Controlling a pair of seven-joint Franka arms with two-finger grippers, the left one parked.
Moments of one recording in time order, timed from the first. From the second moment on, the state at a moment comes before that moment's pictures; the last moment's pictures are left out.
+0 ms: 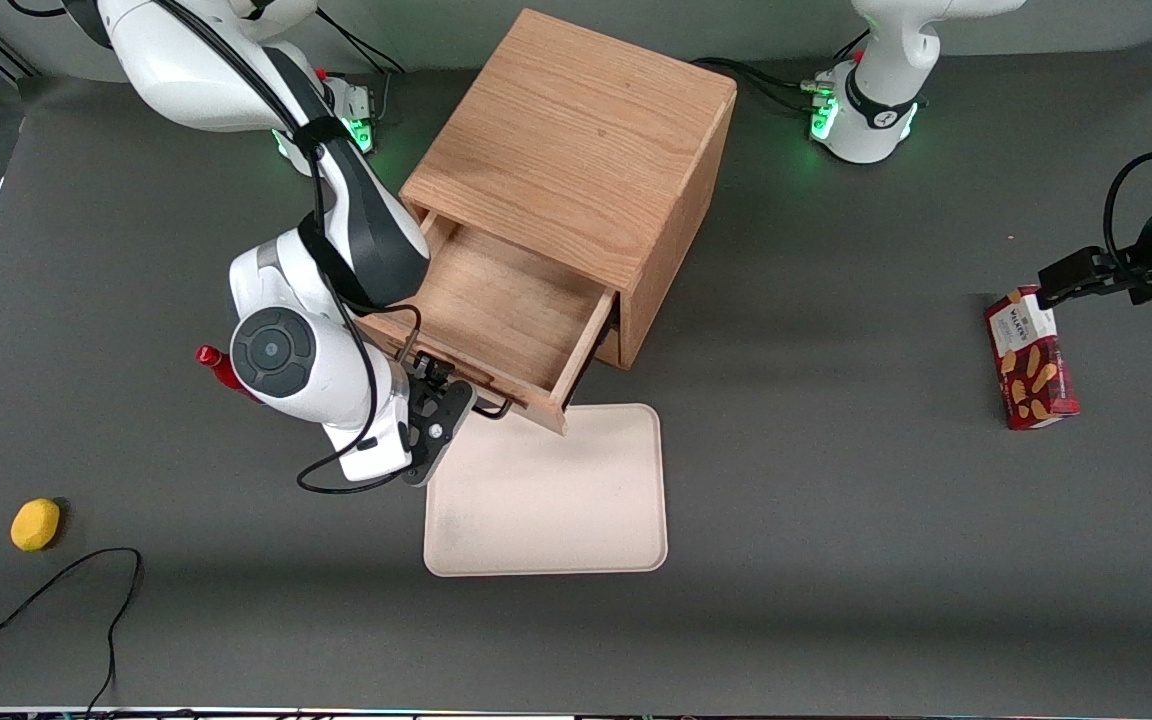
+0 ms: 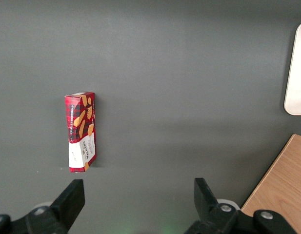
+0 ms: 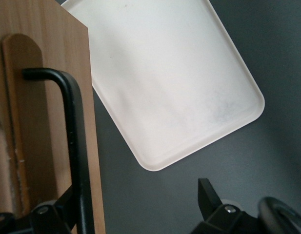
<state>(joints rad) 0.44 0.59 -0.03 -1.30 0.12 1.83 -0.65</state>
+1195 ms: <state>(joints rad) 0.40 0.67 -0.02 -1.20 0.12 1.83 -0.72</state>
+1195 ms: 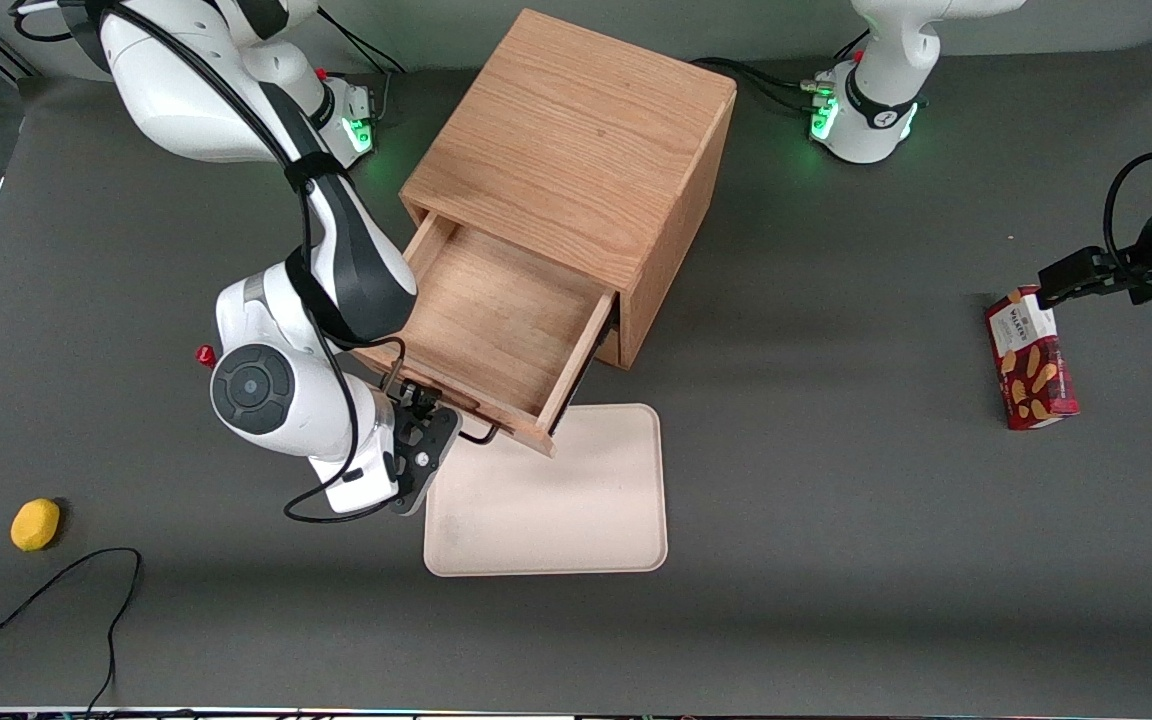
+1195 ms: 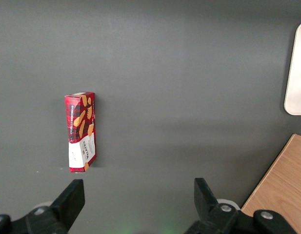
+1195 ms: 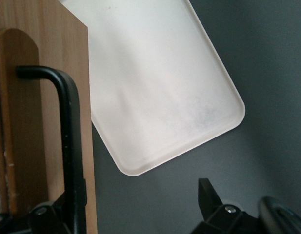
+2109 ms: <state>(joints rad) 0.34 0.70 0.03 -1.16 0.12 1.83 -0.73</state>
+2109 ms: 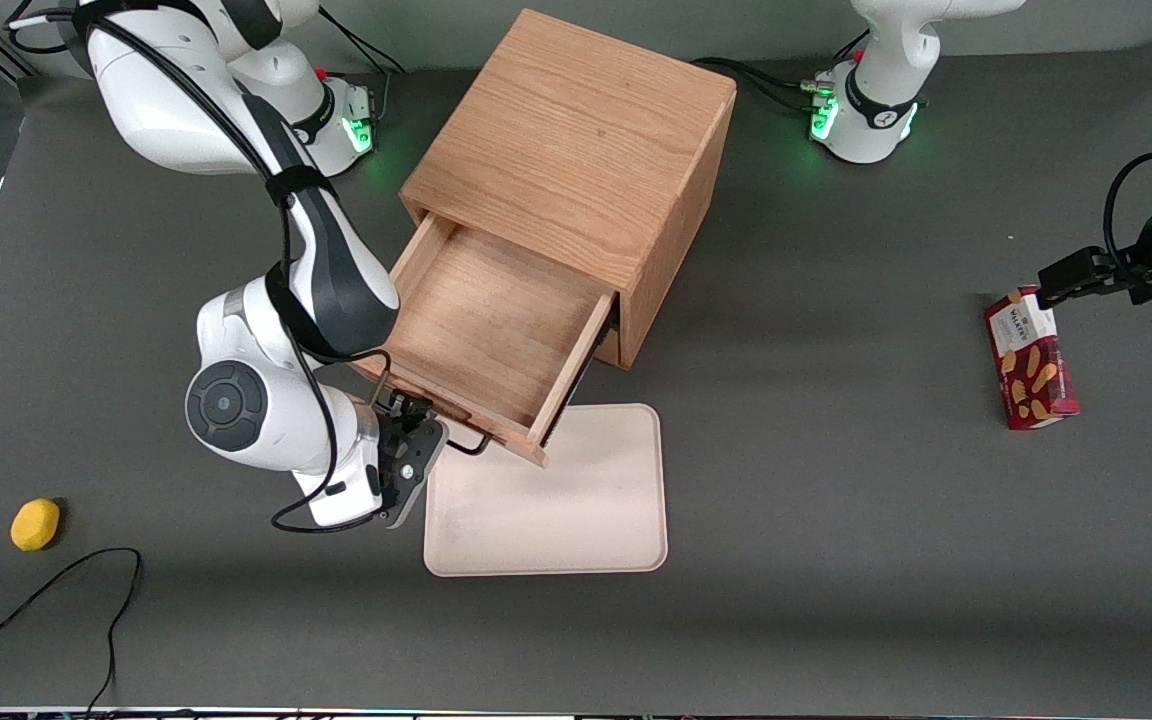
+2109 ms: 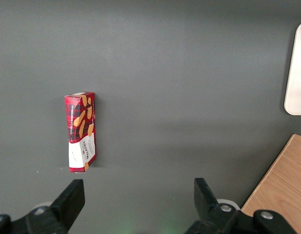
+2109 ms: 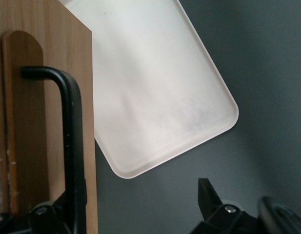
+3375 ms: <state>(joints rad) 0.31 0.63 0.04 -1.08 0.12 1.64 -0.74</state>
